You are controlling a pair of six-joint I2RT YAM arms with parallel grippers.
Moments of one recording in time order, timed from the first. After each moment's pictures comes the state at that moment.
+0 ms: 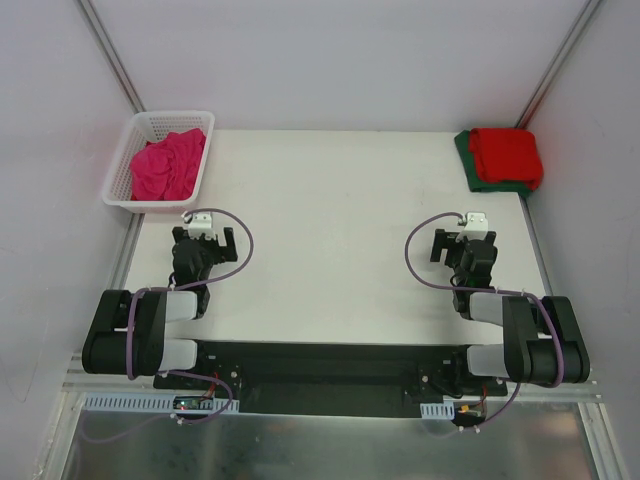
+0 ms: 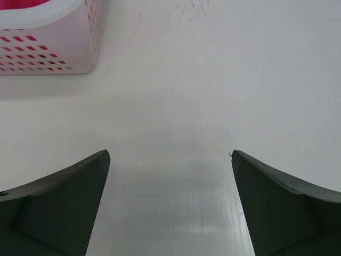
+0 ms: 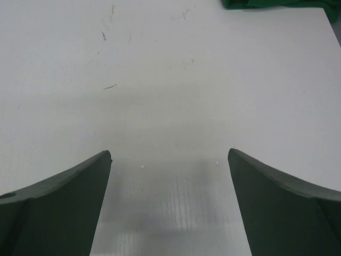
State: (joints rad) left arm -0.02 1.33 0.18 0.87 0.00 0.00; right arm 0.03 1.34 0.23 0.78 0.11 -0.04
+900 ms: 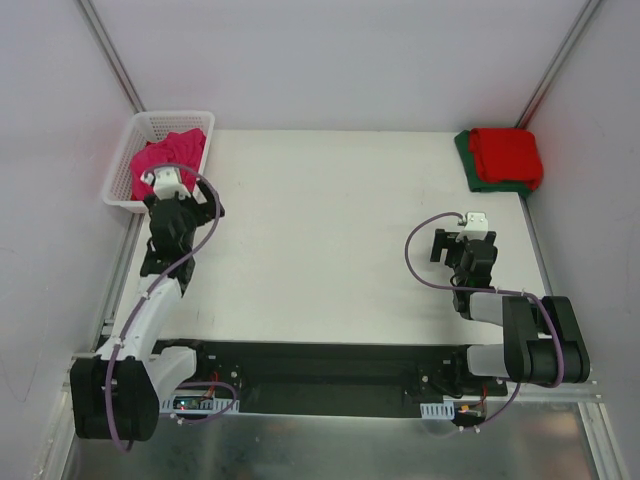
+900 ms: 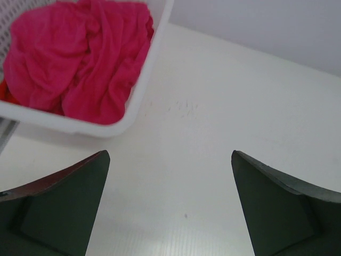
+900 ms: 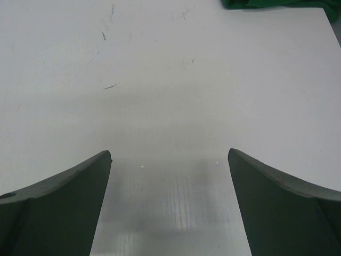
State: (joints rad) left arm -0.02 0.97 0.51 0.24 -0.12 -0.24; right arm 0.03 1.34 0.23 0.78 0.11 -0.04
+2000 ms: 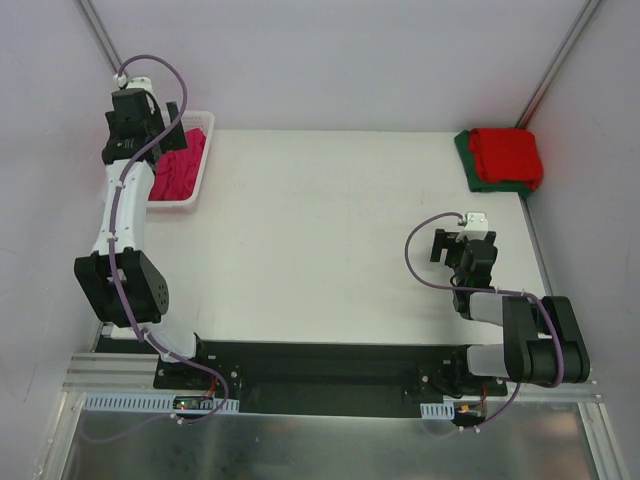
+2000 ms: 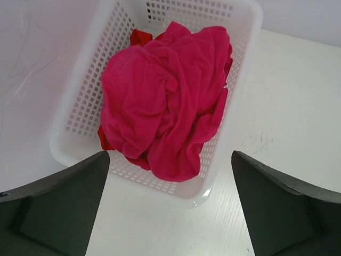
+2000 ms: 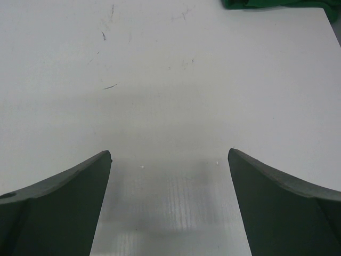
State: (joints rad) left arm 0.16 1.63 1.65 -0.52 -0.14 -0.02; right arm 0.03 1.34 0.23 0.78 0.12 -0.04
